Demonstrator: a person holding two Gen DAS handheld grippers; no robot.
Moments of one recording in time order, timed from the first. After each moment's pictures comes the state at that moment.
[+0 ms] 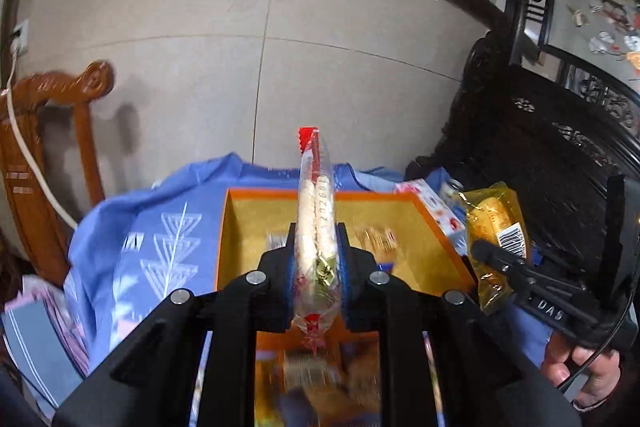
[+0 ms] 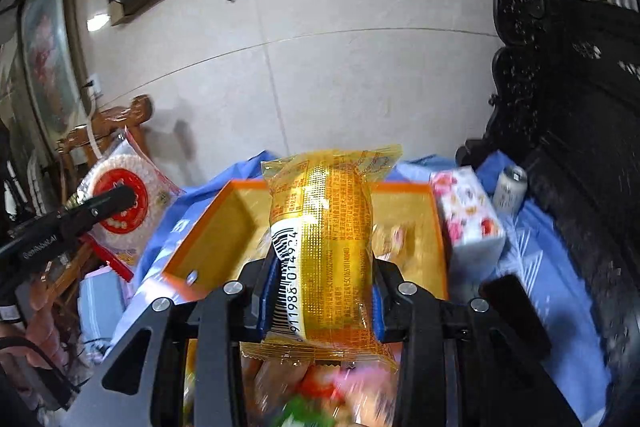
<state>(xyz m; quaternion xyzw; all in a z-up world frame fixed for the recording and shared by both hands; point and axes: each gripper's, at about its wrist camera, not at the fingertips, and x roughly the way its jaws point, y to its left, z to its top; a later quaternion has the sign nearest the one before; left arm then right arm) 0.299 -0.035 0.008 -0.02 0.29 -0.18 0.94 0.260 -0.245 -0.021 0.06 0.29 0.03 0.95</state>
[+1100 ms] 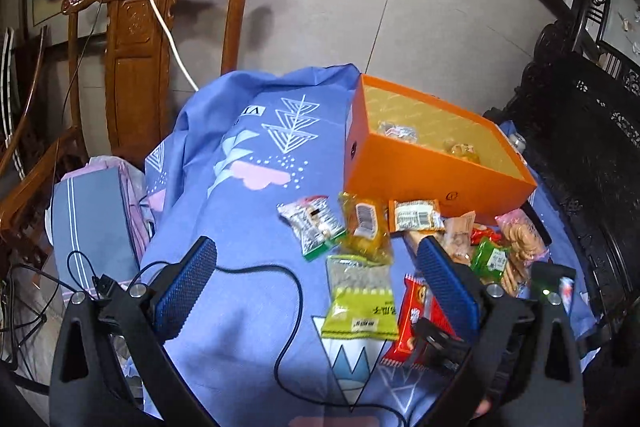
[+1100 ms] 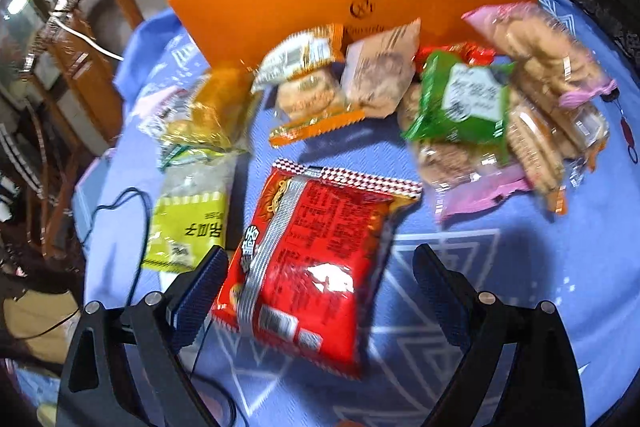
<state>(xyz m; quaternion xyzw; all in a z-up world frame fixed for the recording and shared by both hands) 0.138 0.106 -0.087 -0.07 0.37 -0.05 0.93 0.157 -0.096 -0.210 0.12 0.52 -0.02 0.85</state>
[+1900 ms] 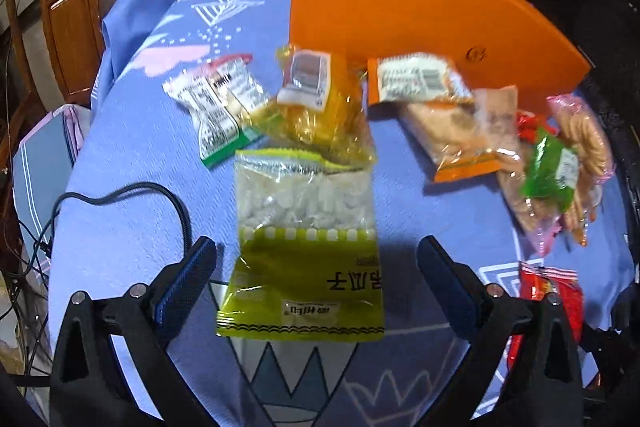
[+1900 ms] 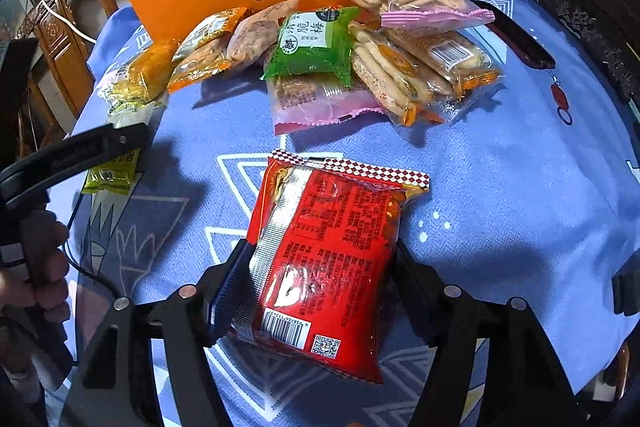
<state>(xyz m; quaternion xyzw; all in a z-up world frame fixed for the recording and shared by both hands) 0.198 0.011 -0.218 -0.01 0.52 -0.07 0.85 0.083 -0.174 -0.210 0.09 0.52 -0.04 0.85</state>
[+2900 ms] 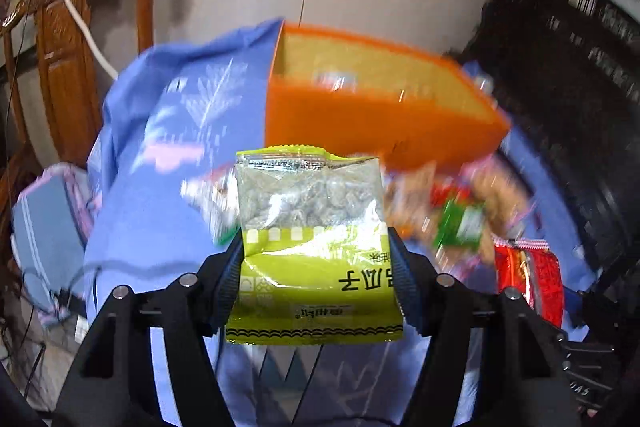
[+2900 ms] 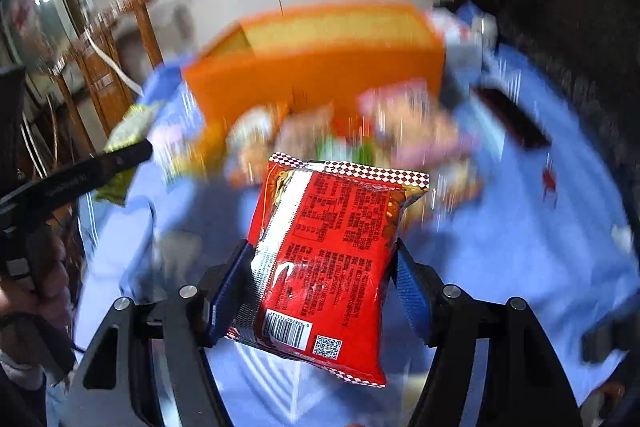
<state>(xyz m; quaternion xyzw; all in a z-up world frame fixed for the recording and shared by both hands) 0.175 0.021 -0.108 -0.03 0.41 -0.14 0.90 0.087 -0.183 -0.120 0.08 0.42 0.01 0.90</state>
